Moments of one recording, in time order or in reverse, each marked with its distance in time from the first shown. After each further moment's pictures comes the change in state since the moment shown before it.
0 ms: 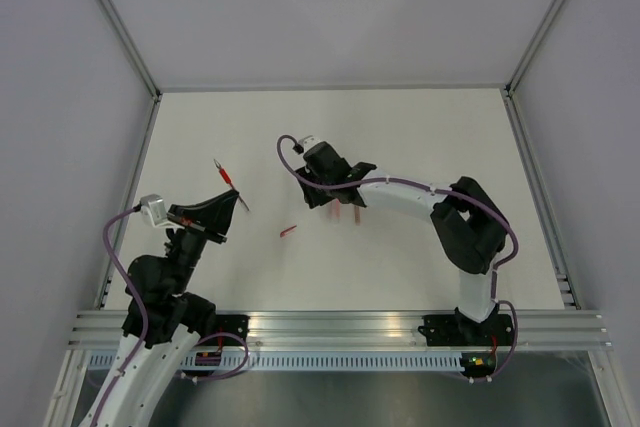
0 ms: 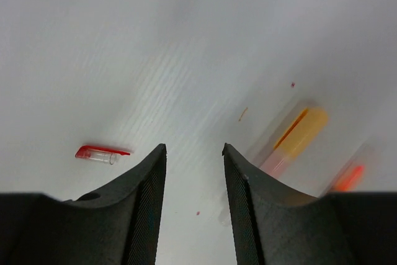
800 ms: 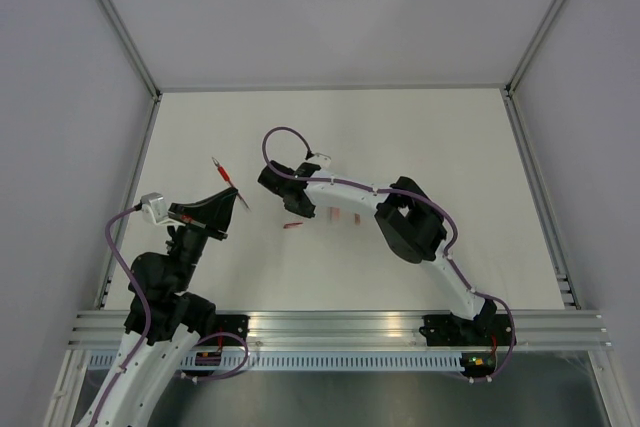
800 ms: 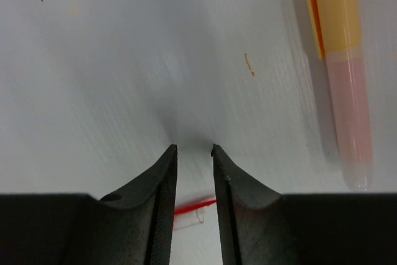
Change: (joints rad) left arm 0.000 0.019 -0.008 0.015 -0.027 0.000; right arm 0.119 0.369 0.504 -0.566 0.381 0.987
